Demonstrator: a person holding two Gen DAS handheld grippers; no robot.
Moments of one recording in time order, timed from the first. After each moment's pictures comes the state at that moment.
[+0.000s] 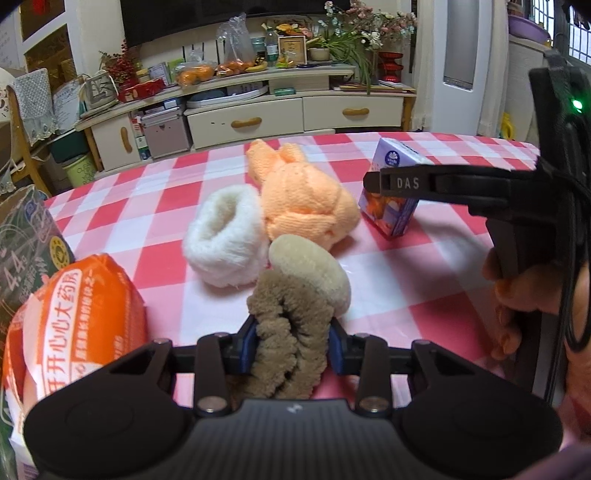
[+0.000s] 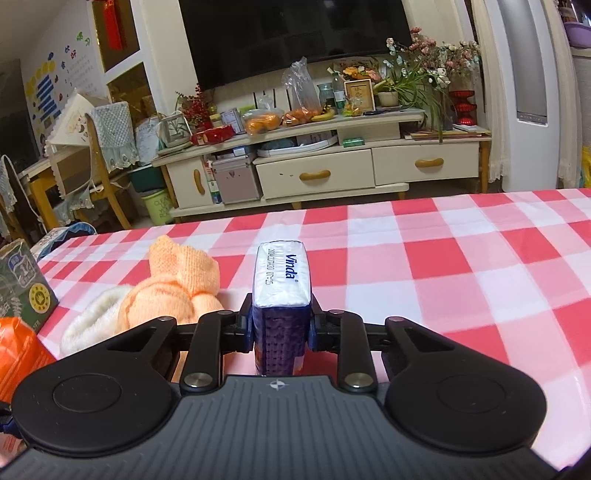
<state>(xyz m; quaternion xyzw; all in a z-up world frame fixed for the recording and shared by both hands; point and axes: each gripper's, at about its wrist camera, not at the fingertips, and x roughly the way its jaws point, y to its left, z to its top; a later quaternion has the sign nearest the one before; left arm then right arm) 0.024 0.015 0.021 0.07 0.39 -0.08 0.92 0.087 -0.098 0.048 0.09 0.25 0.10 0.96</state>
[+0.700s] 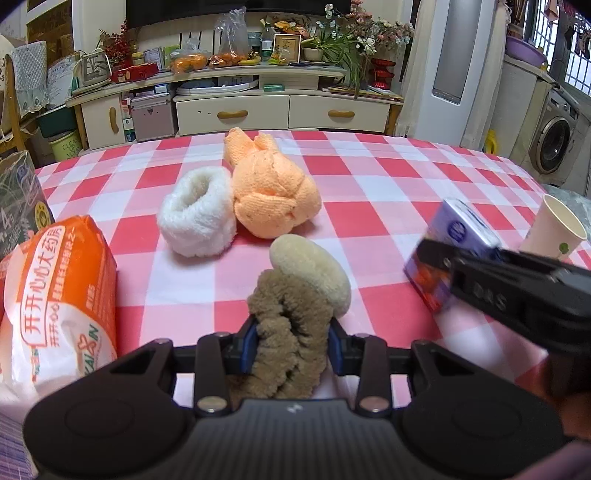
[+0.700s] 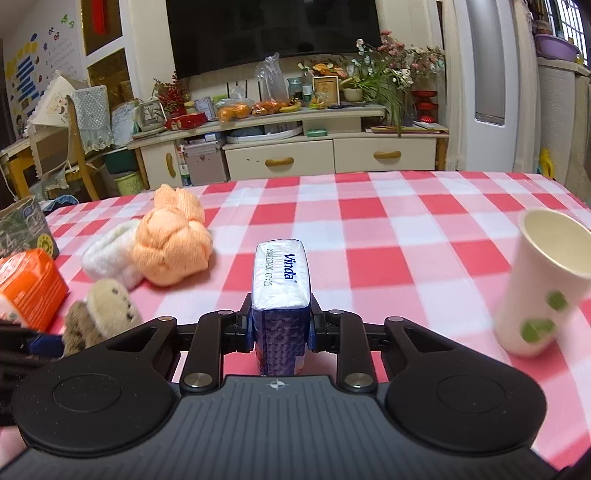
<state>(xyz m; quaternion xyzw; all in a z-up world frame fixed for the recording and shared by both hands) 0.002 0.010 0.024 0.02 0.40 -0.10 0.91 -0.008 -0.127 0.046 0.07 0.27 0.04 0.96</state>
